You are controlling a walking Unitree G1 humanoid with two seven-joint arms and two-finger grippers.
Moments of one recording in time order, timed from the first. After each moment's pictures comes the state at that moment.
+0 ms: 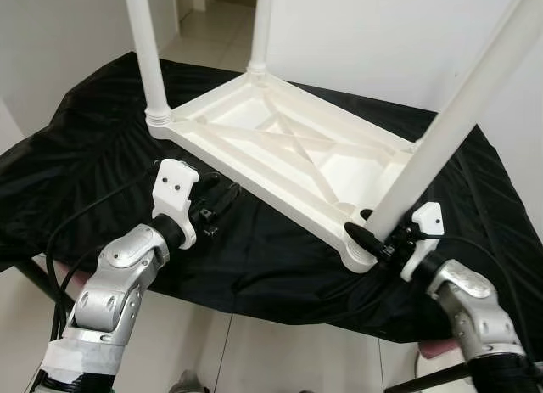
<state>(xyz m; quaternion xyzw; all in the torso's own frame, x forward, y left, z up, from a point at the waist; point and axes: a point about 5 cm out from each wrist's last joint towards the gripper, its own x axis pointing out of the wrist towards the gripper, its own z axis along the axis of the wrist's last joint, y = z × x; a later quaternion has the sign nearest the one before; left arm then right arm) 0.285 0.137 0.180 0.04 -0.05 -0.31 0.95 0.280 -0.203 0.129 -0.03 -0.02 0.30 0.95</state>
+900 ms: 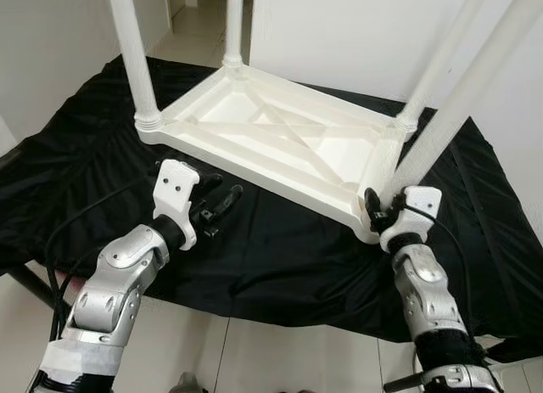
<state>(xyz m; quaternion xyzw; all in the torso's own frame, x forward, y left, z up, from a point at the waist) 0.284 0.137 0.180 0.04 -0.05 -0.32 0.95 0.324 -0.185 0.127 0.01 -0.04 0.02 1.00</state>
